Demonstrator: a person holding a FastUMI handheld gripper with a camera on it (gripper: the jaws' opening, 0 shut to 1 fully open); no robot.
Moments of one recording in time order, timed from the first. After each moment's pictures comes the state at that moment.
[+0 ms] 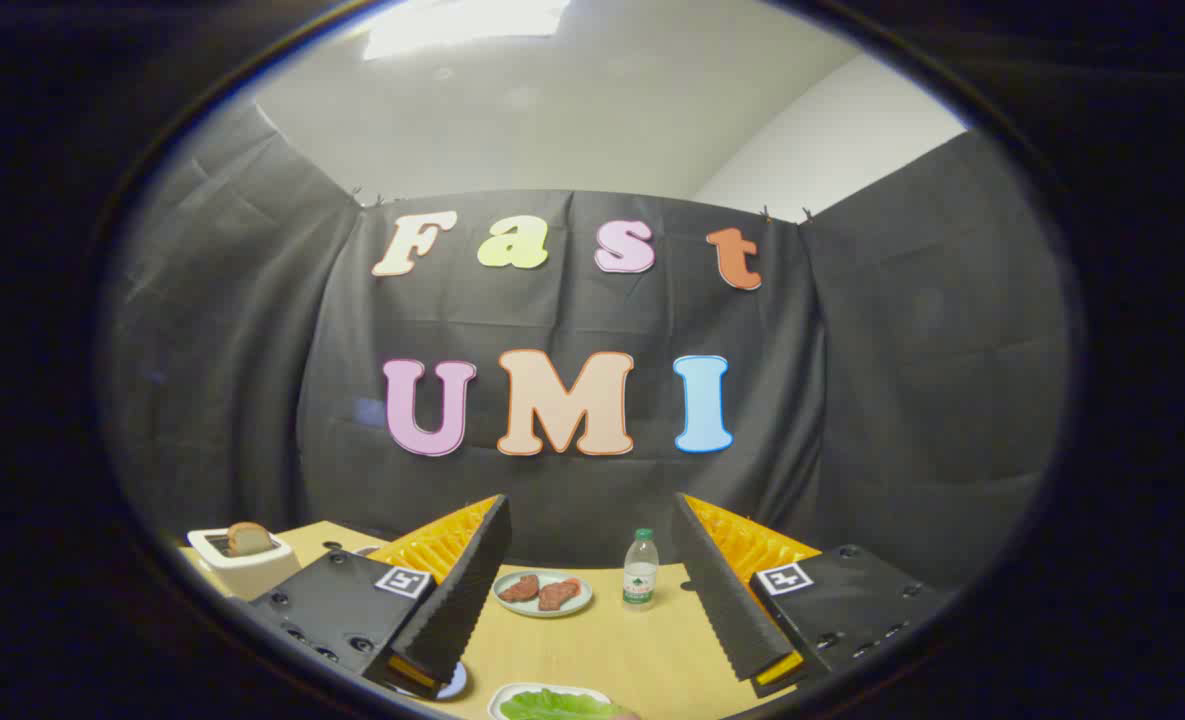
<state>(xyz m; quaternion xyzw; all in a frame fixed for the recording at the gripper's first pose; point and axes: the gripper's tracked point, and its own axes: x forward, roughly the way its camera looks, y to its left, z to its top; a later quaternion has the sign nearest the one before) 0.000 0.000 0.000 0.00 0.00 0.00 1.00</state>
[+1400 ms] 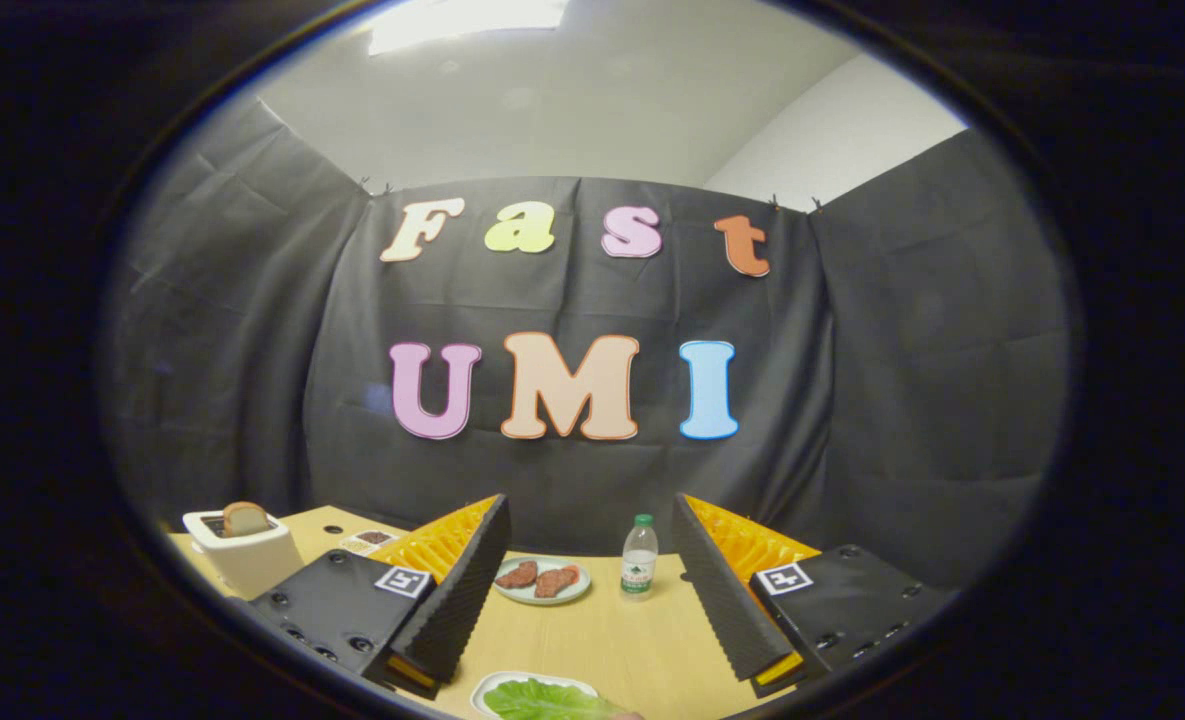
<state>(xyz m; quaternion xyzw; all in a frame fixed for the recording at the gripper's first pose) 0.004 -0.011 -0.026 0.00 0.02 0.02 1.00</state>
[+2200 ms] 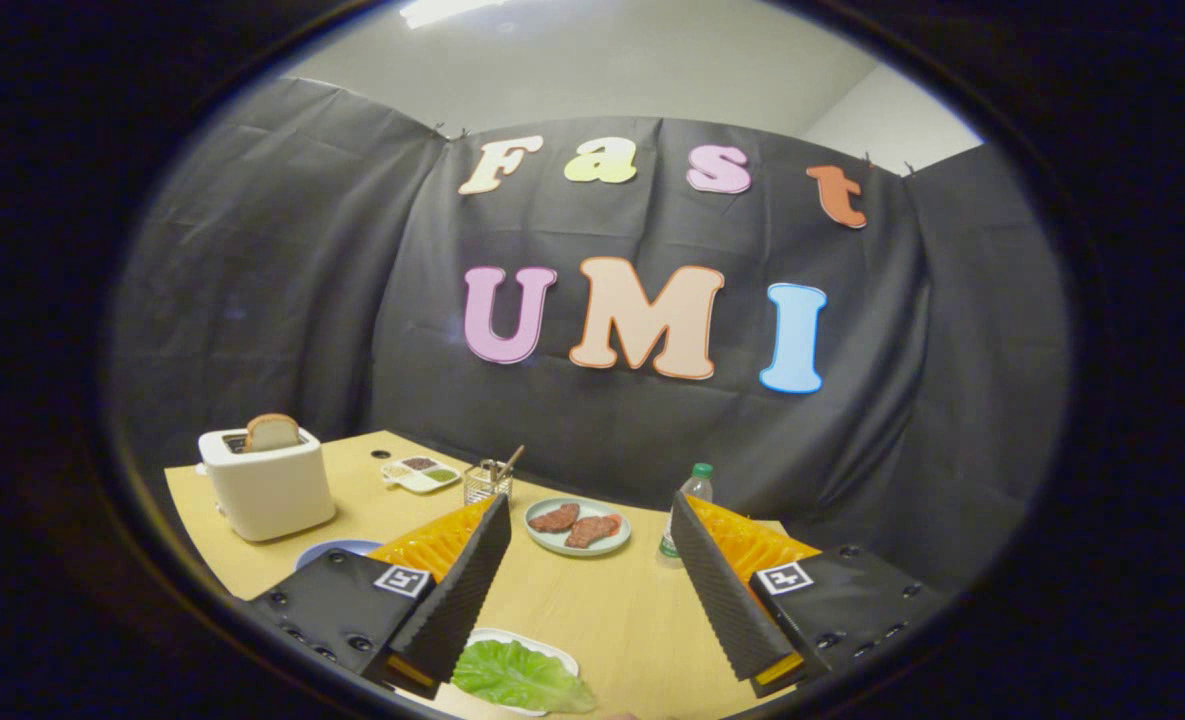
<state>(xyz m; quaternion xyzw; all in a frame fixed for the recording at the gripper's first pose) 0.032 0.000 -0.113 -0.05 0.12 0.16 0.98</state>
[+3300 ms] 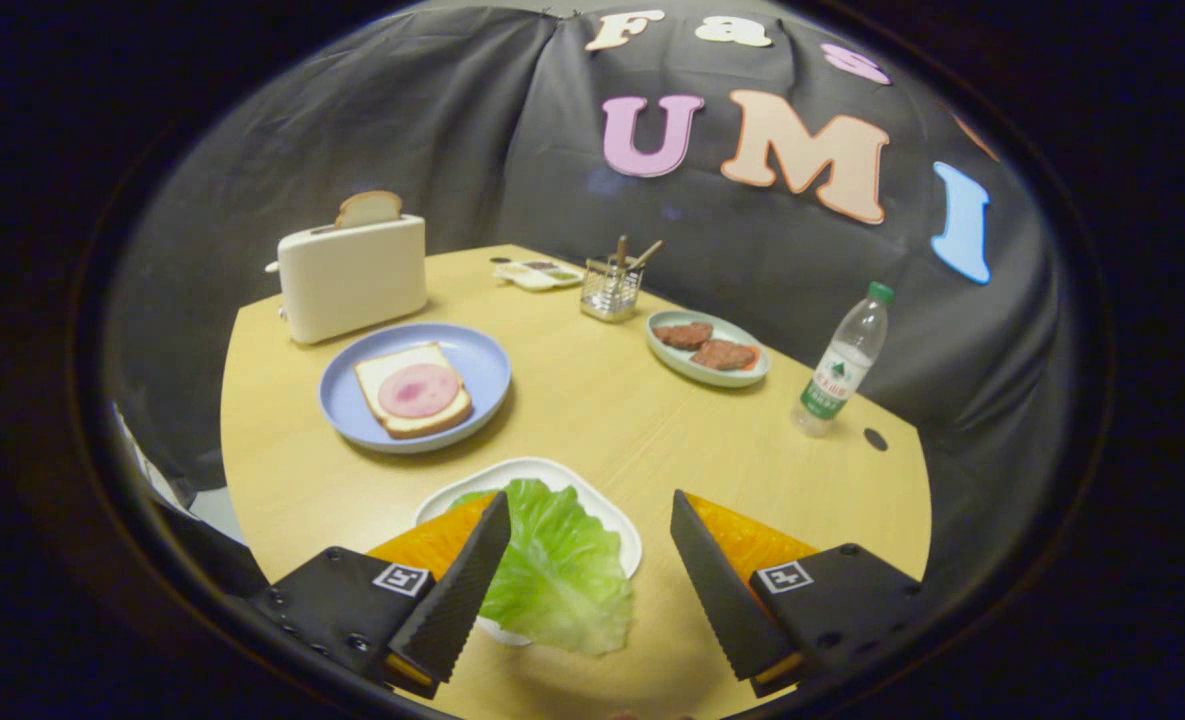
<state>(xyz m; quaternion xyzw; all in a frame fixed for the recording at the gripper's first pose) -0.029 0.024 -0.335 -0.13 0.34 0.35 0.86</state>
